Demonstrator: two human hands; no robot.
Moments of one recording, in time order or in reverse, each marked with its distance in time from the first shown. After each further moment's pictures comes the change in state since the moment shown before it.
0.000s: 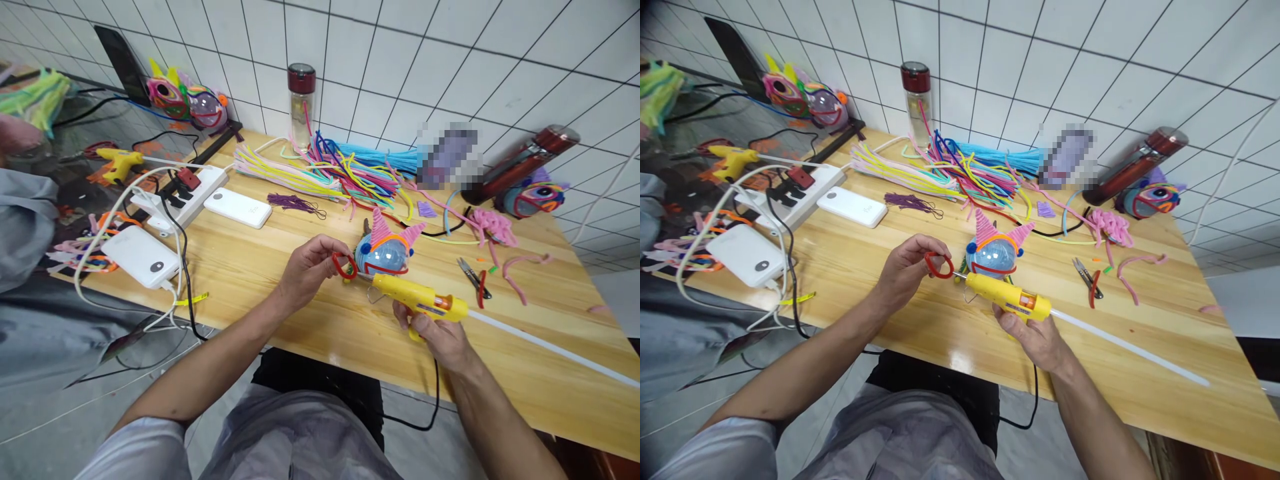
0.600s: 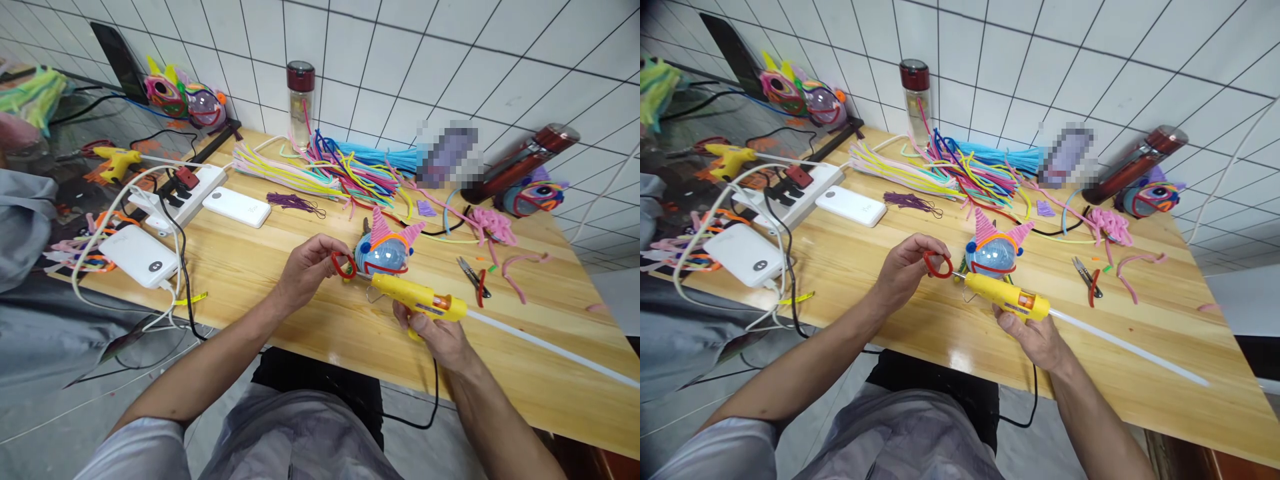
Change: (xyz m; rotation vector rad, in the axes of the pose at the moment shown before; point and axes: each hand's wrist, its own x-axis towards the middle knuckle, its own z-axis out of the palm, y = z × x) left_hand -0.001 -0.005 -0.003 -0.007 -0.010 0.024; right_hand 0.000 -0.002 0.000 -0.037 -0.011 -0.012
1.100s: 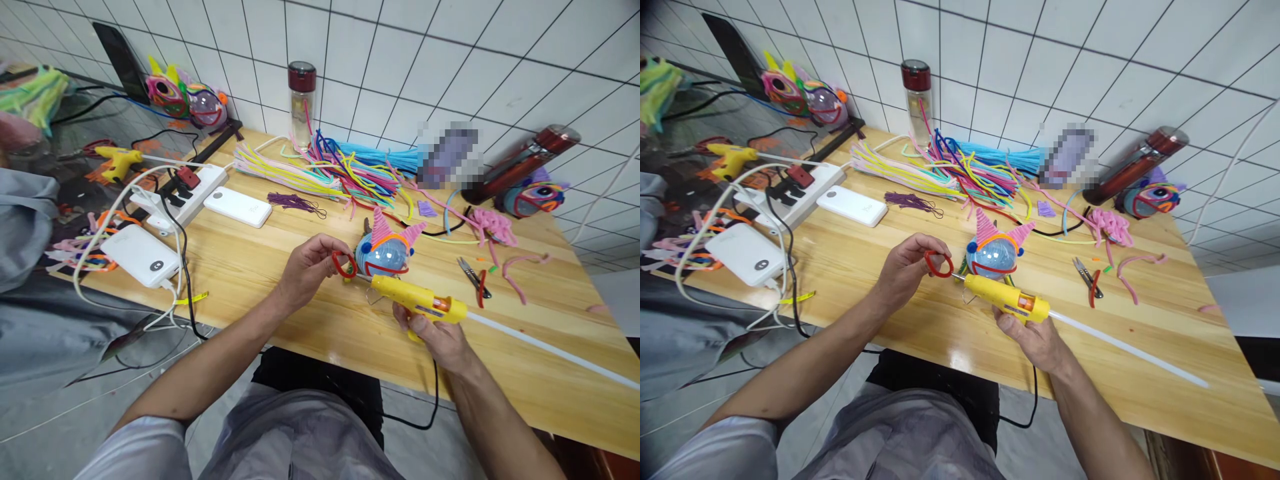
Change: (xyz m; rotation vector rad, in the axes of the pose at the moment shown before) left_hand 0.002 0.001 0.001 -0.018 0.002 0.011; right_hand -0.001 0.000 0.001 0.023 -0.012 -0.012
